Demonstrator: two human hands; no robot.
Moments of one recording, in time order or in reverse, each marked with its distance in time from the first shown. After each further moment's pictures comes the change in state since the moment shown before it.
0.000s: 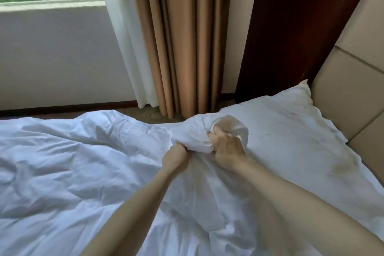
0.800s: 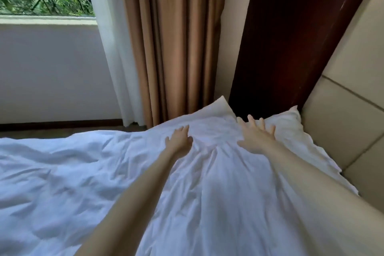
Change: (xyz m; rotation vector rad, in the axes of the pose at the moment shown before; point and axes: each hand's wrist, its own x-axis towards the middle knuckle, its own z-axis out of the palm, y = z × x) left_hand 0.117 0.064 -0.025 0.009 0.006 0.148; right_hand 0.074 0.122 -0.051 -0.277 -0.396 0.470
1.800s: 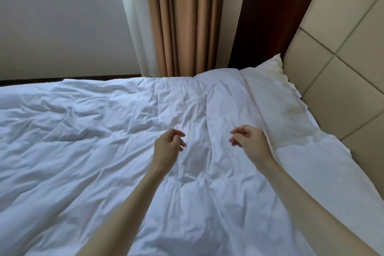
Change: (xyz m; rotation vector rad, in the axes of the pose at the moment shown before) left_hand -0.455 -0.021 -0.032 -0.752 0.219 -0.158; right_hand -0.421 -0.038 0.050 1.323 0.106 0.050
